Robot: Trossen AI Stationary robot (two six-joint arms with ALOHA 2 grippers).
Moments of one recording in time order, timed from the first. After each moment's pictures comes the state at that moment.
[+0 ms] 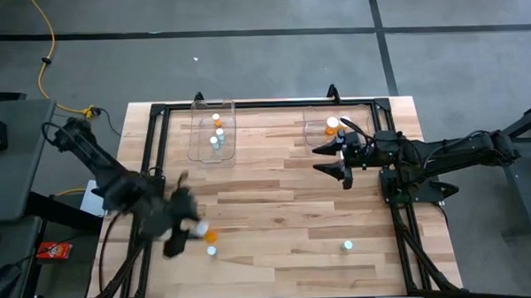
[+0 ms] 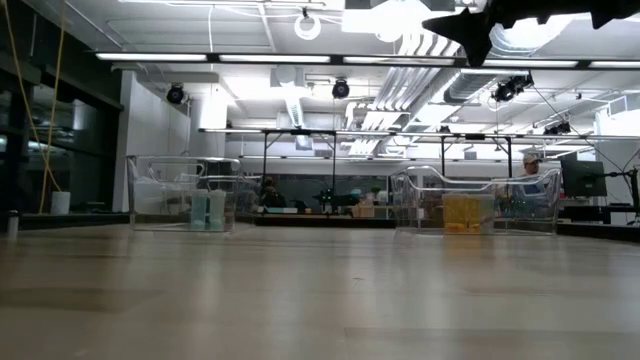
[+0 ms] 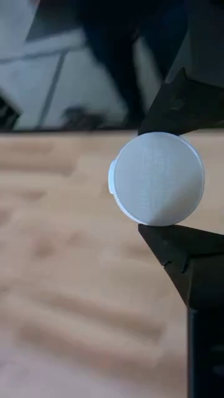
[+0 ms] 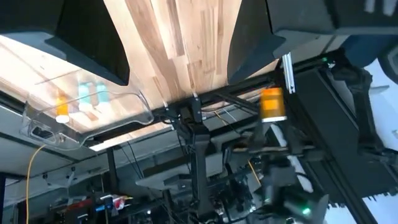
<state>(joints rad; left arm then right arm) -0.58 1.13 1.10 -0.86 -0.27 -0.80 0.01 0.82 0.56 0.21 0.03 0.31</state>
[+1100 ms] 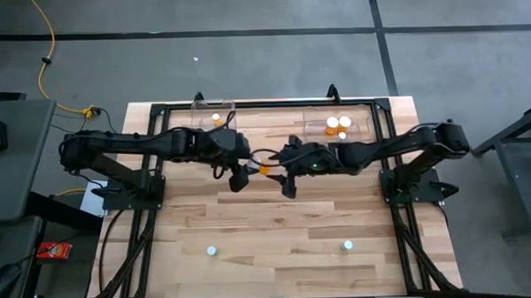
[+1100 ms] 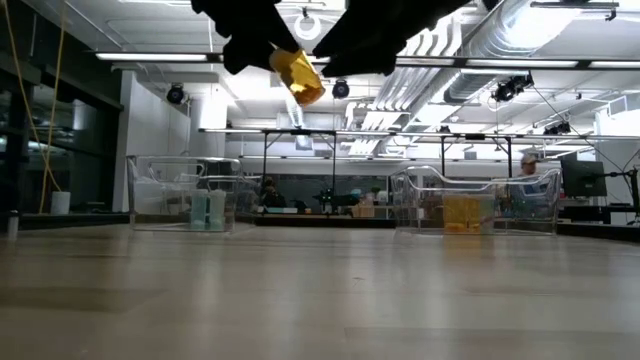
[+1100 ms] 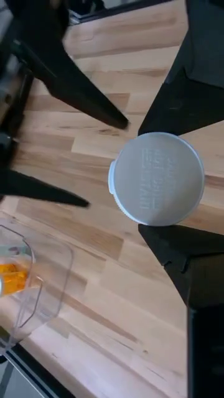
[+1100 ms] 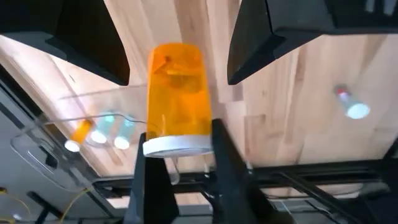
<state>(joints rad) 0.16 1.36 1.12 -0.46 -0.04 -0.24 0.06 1.52 1.08 -0.04 0.20 0.07</state>
